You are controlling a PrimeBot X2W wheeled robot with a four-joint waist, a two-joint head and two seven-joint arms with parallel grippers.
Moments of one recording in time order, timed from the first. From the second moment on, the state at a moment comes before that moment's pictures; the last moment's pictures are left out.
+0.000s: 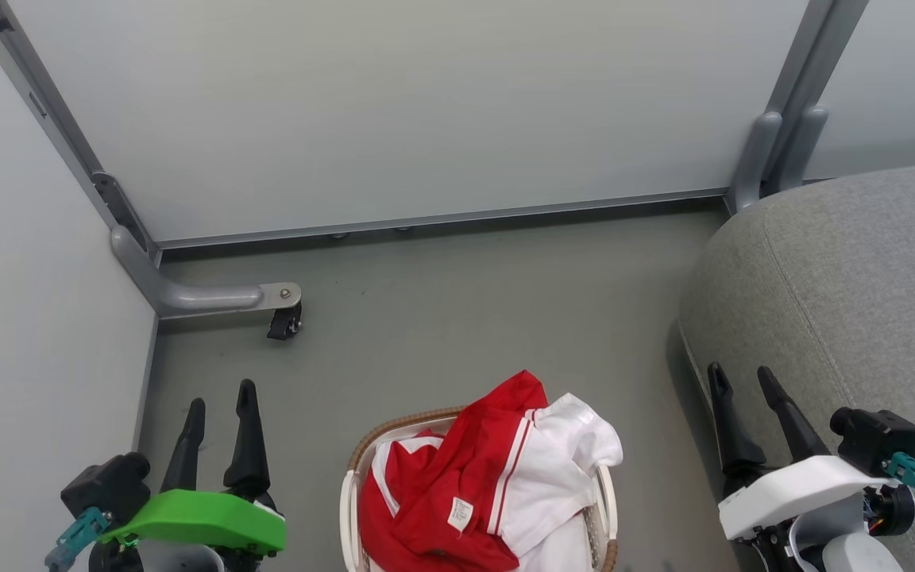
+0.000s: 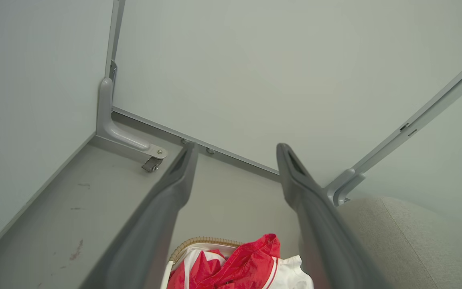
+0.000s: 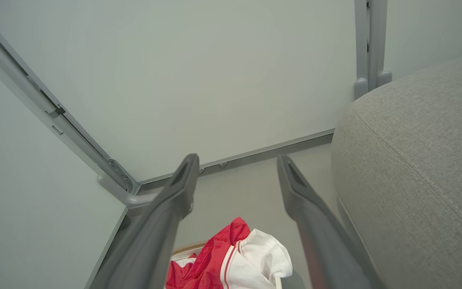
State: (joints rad) left arm -0.03 0.04 -0.07 0.22 -0.60 -0.10 -0.15; right arm -0.05 -0.04 0.02 0.18 0.44 0.13 -0.15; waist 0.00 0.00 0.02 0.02
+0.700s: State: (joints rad) left arm -0.03 0.04 -0.10 0.27 -0.43 -0.10 -0.20; right arm -0.04 -0.04 0.04 0.19 0.25 0.13 -0.20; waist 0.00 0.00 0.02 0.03
